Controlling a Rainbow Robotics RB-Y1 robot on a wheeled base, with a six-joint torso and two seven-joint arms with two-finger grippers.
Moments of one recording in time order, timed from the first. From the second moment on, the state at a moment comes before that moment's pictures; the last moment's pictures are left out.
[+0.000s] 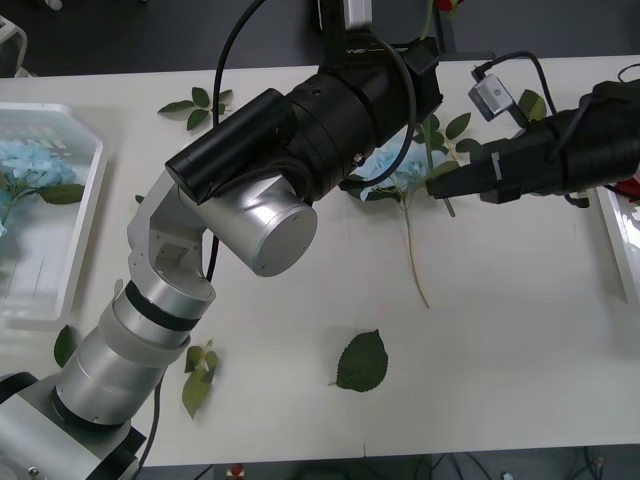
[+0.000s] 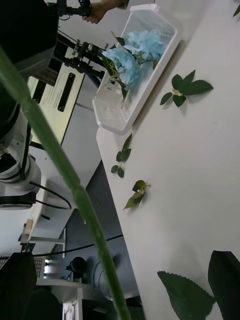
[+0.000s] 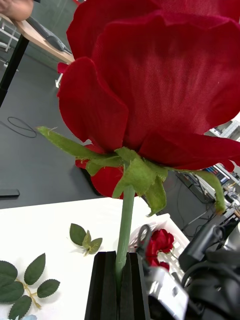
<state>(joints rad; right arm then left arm) -0.74 -0.83 0.44 -1.17 -2.21 1.43 2.23 -0.54 0.16 -0.46 -1.85 0.43 0.41 -1.17</state>
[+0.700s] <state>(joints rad) -0.74 -0.78 0.44 -1.18 -2.18 1.38 2.23 -0.54 0.16 -0.46 -1.85 0.43 0.41 -1.14</state>
